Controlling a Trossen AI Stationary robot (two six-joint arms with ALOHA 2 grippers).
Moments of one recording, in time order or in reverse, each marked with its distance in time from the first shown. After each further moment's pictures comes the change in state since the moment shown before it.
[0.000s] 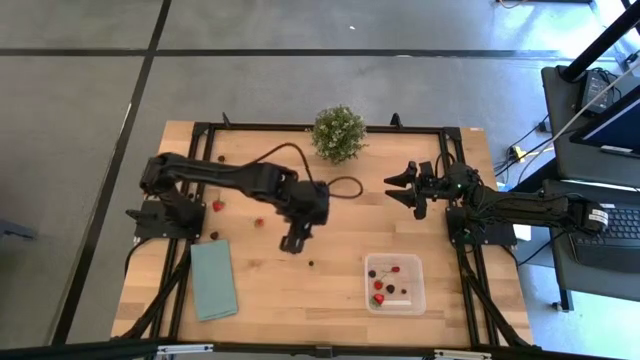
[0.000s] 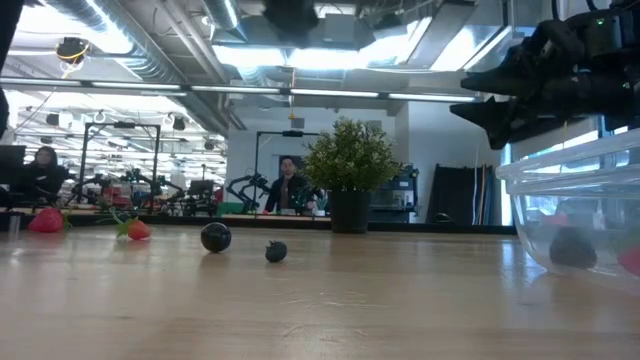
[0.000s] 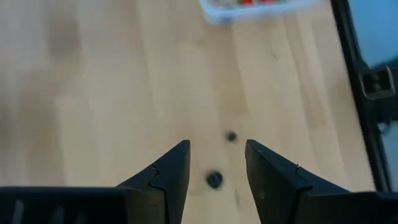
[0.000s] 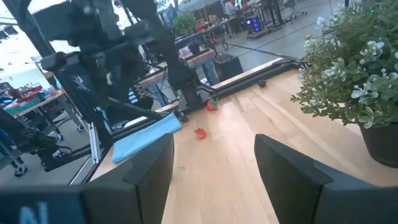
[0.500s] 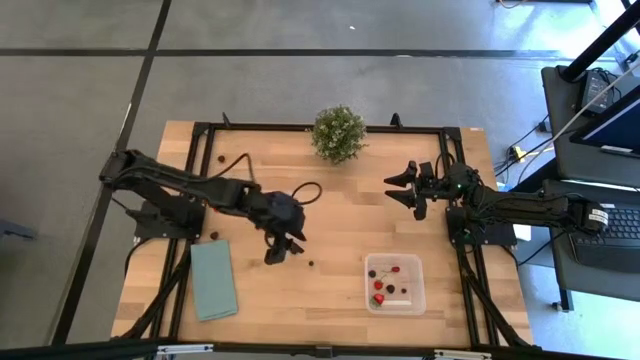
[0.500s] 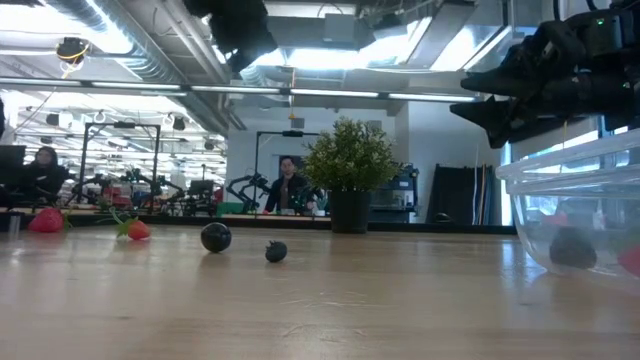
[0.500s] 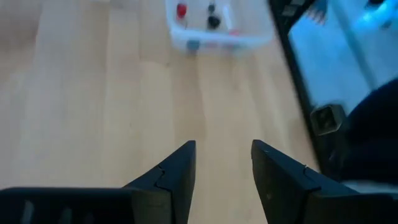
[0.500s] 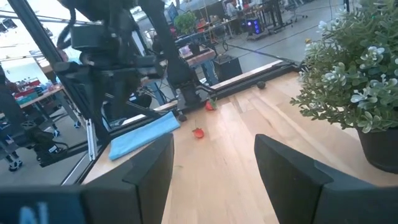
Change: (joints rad) left arm -0.064 -0.333 -0.627 0.638 0.064 -0.275; right arm 0.002 0.000 0.000 -0.001 0.000 -0.033
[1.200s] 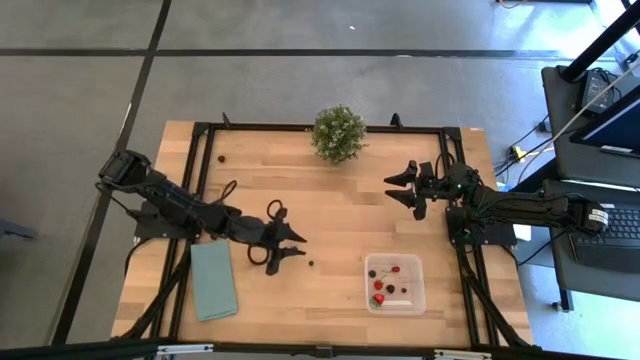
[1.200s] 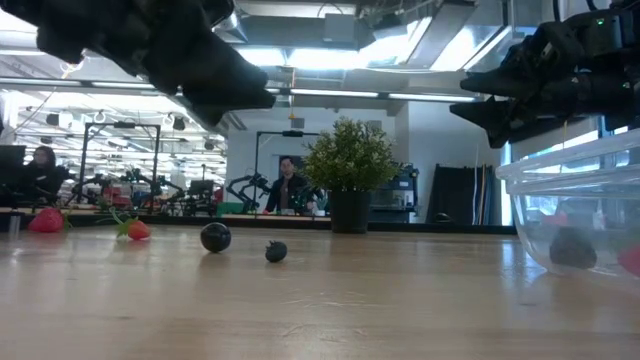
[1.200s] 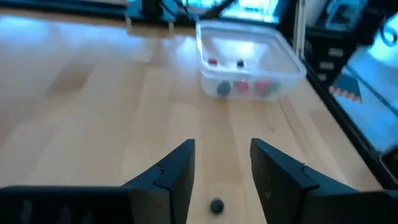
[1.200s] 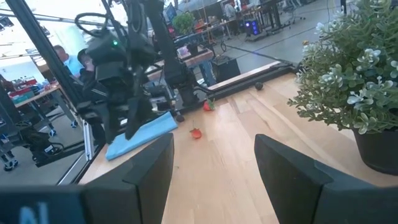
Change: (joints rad) left arm -0.162 -0.002 -0.553 0.937 -0.401 -0.007; right arm 0.000 0.000 0.000 -0.001 0.009 -0.010
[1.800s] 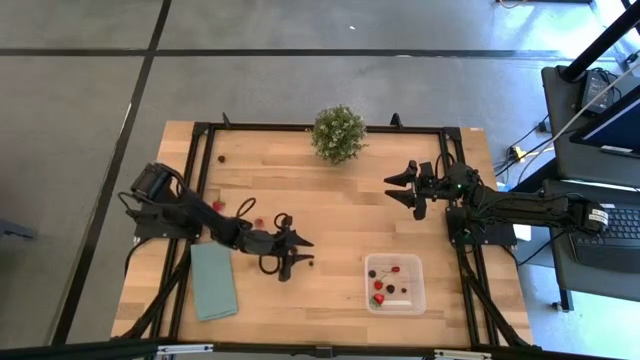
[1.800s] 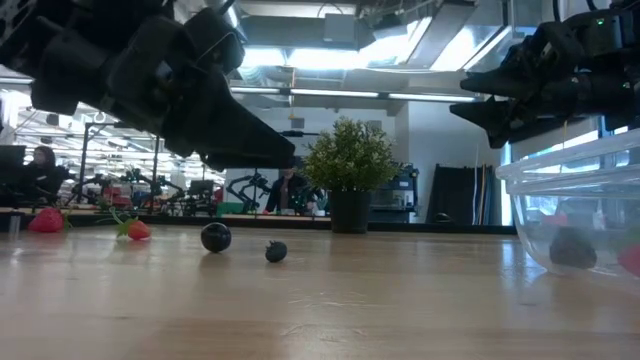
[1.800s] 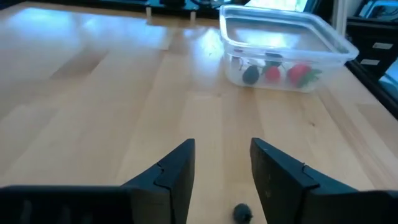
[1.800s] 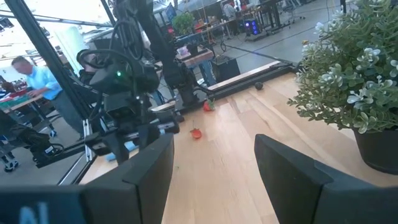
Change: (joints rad) left arm -0.041 0.313 -0.010 0.334 -0.140 -0.001; right arm 0.000 0.000 0.000 0.000 0.002 0.005
